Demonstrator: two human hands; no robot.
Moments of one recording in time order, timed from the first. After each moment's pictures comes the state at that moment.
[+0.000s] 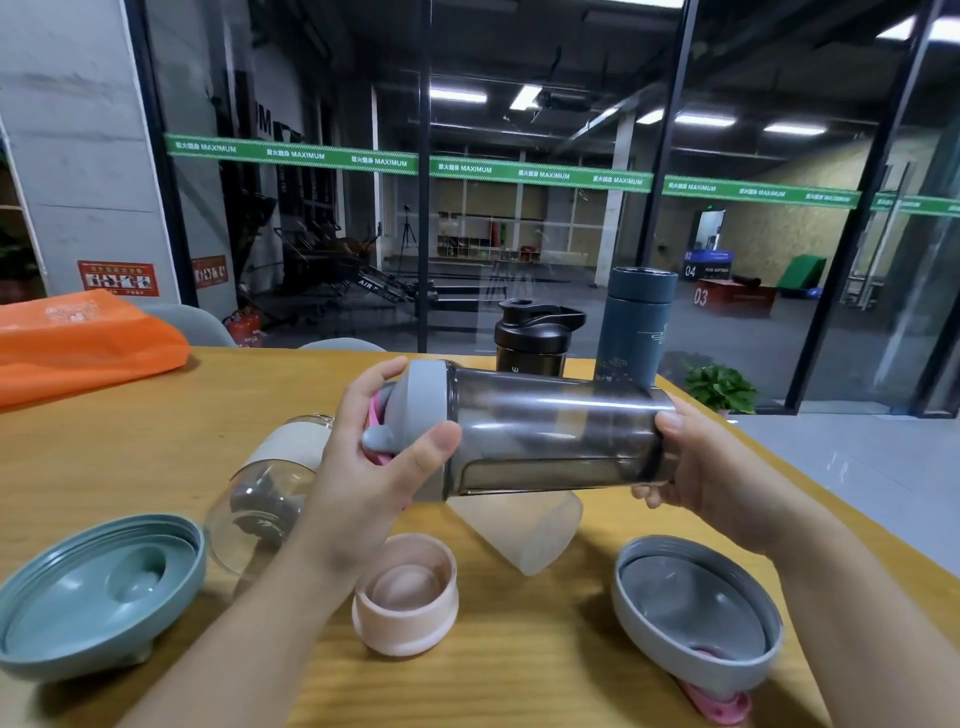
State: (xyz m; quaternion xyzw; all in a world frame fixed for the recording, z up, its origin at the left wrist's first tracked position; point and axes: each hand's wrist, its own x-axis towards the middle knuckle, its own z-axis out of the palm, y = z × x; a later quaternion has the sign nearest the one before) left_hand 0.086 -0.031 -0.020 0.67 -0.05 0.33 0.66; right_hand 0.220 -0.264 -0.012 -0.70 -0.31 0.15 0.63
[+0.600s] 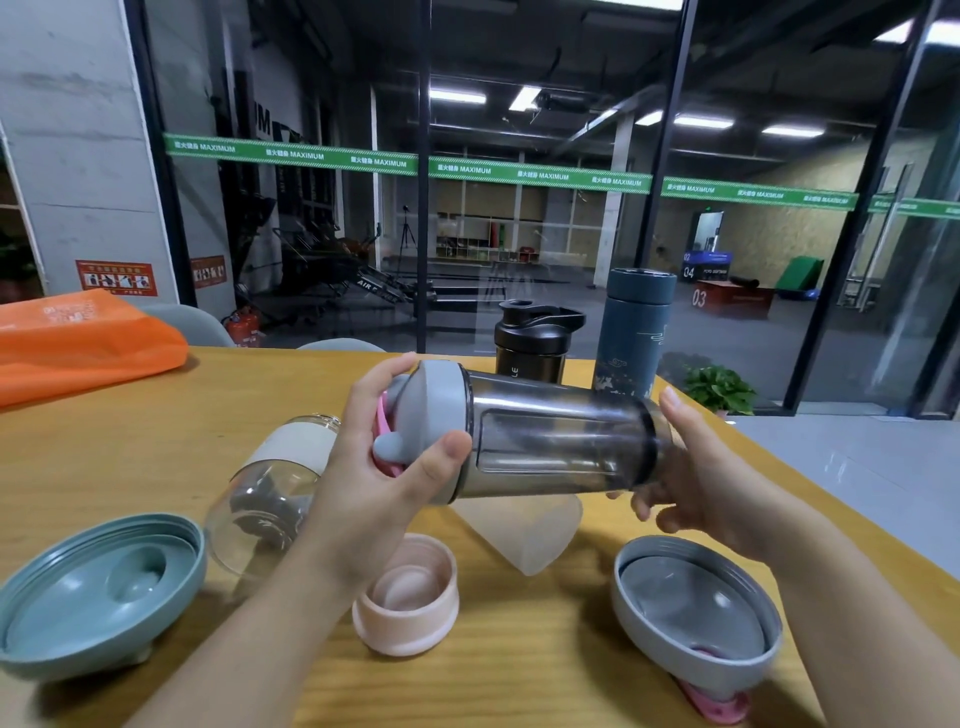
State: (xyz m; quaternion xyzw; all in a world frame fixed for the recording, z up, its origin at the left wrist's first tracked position) left_hand 0.082 -0.034 -0.021 0.70 -0.07 0.34 0.63; right_hand 0.221 -0.263 -0.017 -0.76 -0.25 0.20 0.57
